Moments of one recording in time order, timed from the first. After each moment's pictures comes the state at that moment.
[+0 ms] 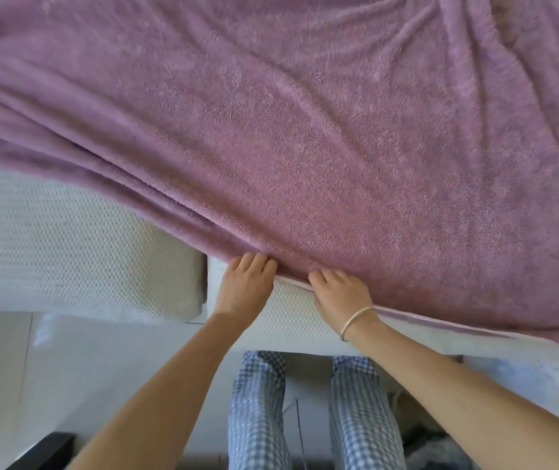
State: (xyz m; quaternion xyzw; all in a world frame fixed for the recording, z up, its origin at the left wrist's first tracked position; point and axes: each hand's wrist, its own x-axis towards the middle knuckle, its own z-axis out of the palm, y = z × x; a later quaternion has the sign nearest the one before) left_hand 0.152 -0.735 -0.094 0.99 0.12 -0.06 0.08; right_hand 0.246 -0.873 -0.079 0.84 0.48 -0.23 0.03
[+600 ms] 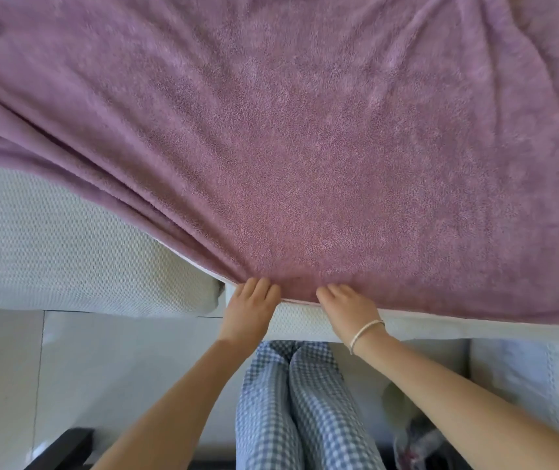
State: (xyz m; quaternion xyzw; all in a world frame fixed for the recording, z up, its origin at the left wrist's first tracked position) left_hand 0.088 -0.736 -0.107 0.99 0.08 -0.04 0.10; right_hand 0.208 -0.869 -0.063 0.83 0.44 -0.34 0.05
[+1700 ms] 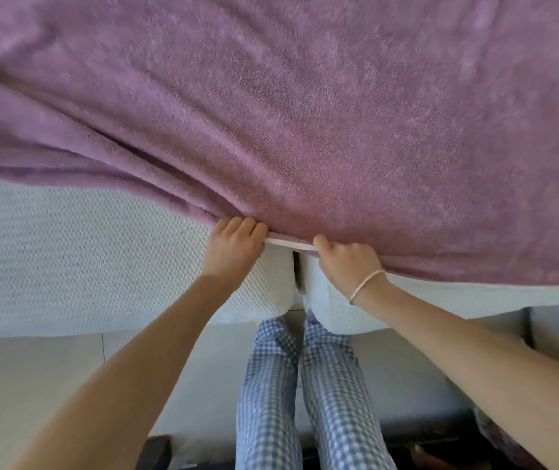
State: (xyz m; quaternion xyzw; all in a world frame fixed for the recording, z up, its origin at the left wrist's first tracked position) left_hand 0.064 -0.517 -0.108 1.00 0.01 -0.02 0.06; right_hand 0.147 -0.694 -0.094 0.89 0.45 -0.07 0.02
